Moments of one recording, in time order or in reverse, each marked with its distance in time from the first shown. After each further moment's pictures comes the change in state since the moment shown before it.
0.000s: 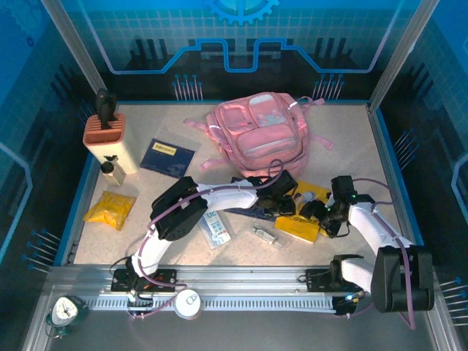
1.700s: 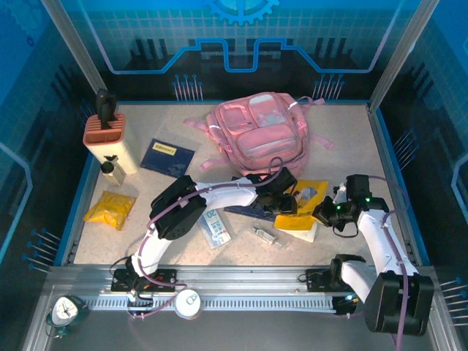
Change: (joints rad) left arm 0.019 -0.009 0.018 -0.025 0.034 0.048; right arm -0.135 -0.179 0.060 -0.141 -0.146 -0.100
